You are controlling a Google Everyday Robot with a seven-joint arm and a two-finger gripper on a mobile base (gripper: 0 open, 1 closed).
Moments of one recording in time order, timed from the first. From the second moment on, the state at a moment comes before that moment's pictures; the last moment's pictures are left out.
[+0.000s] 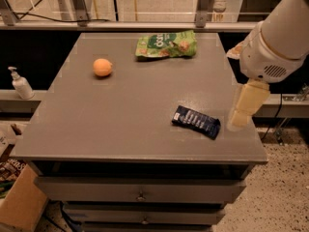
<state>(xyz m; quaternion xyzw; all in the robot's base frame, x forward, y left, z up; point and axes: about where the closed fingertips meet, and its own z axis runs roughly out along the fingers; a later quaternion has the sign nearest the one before) 0.483 -0.173 0.926 -0.64 0.74 -0.03 0.19</state>
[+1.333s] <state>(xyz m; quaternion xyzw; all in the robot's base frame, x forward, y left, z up) 0.499 -0.150 0.848 -0.57 0.81 0.02 0.15</state>
